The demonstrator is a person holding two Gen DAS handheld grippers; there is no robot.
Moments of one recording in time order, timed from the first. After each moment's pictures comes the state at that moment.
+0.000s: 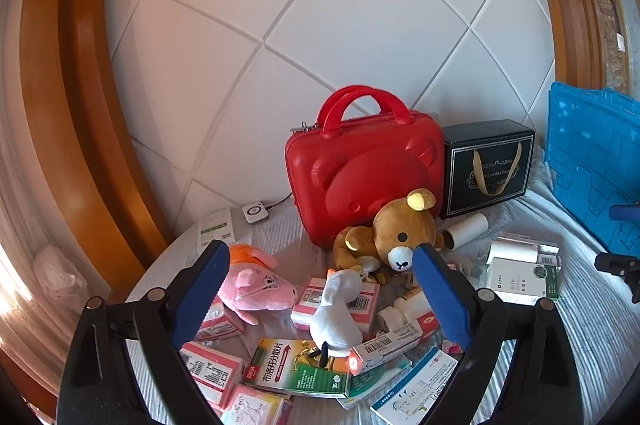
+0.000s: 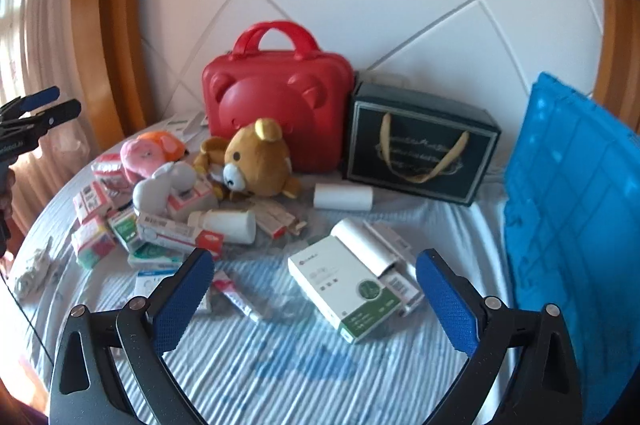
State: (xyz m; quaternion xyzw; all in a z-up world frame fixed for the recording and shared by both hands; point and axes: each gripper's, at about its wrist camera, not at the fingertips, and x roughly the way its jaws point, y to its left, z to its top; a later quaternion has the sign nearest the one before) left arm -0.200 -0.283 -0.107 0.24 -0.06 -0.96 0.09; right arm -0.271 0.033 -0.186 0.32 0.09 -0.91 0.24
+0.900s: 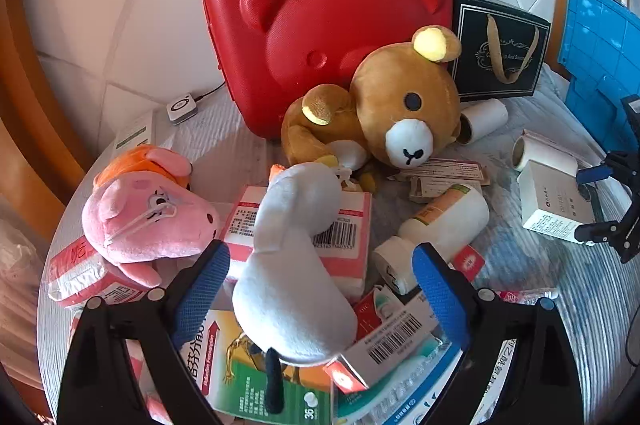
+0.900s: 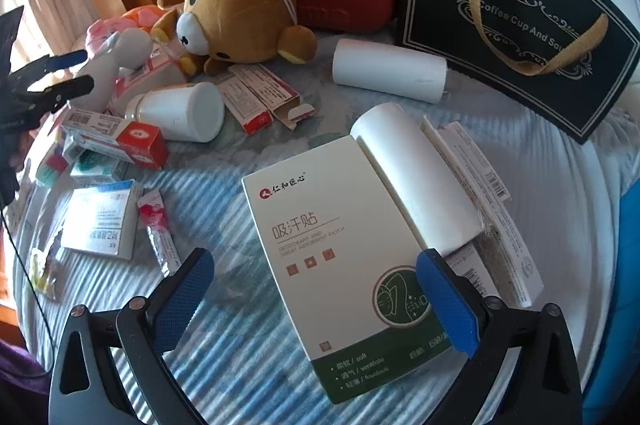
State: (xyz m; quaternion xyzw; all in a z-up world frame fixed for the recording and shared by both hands) left arm -0.311 -0.305 -0.247 0.42 -0.04 -0.91 0.01; right arm -0.394 0.014 -0.318 0.49 0.15 -0.80 0.32
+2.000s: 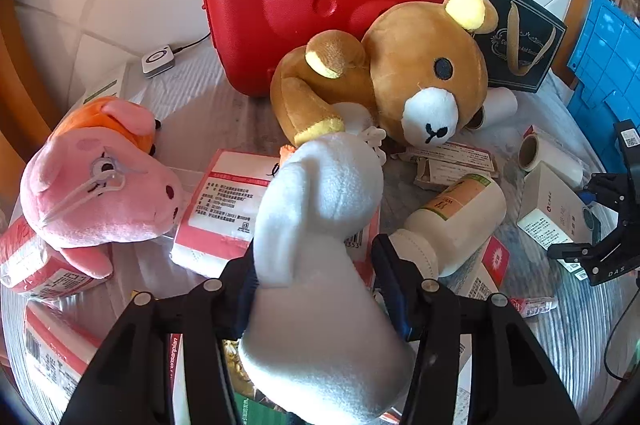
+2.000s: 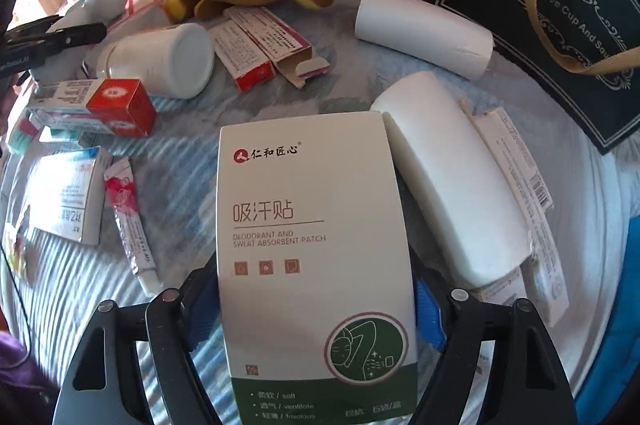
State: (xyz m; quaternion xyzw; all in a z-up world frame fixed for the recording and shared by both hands) left arm -0.336 -0.319 -0.279 0.46 0.02 -0.89 -0.01; right arm -0.416 -0.010 -0.339 0.54 0.21 -0.76 0.30
